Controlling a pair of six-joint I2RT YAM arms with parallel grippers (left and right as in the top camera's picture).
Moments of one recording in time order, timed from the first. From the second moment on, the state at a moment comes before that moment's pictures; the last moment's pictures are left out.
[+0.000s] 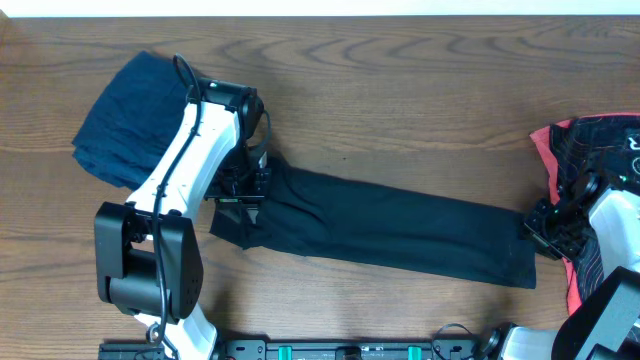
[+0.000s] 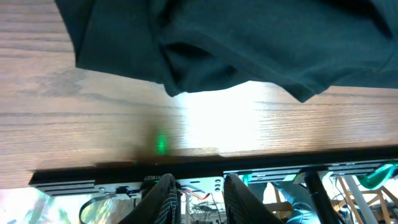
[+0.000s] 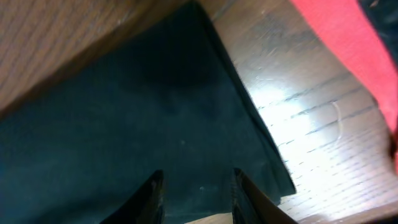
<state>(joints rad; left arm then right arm) -0.22 1.85 1.47 -1.58 0.13 -0.14 -0.46 1.52 0.91 -1.00 -0.09 0.28</state>
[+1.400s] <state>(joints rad) -0.22 1.85 1.47 -1.39 0.14 -0.13 -0.58 1.49 0.65 -0.63 -0.16 0.21</state>
